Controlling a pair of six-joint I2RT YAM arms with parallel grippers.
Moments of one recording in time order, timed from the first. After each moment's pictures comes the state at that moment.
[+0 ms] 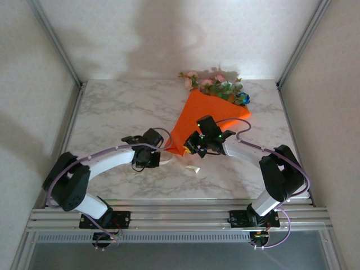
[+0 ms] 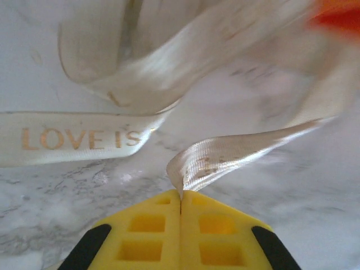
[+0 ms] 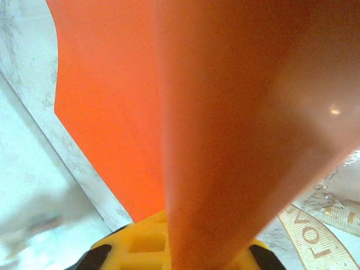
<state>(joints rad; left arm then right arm) -0.62 1.47 0.92 -0.70 0.00 -0.62 0.65 1.60 0.96 -0.26 -0.39 1.35</state>
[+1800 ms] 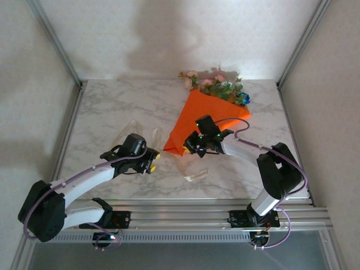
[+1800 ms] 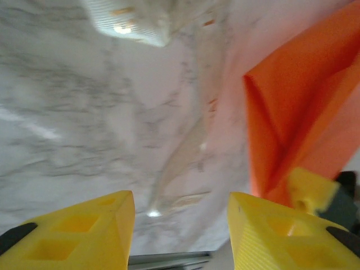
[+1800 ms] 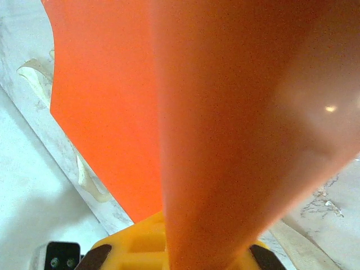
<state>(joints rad) -0.54 1.19 0.62 -0.31 0.24 -1.70 0.65 1.63 0.98 -0.27 -0.39 1.35</state>
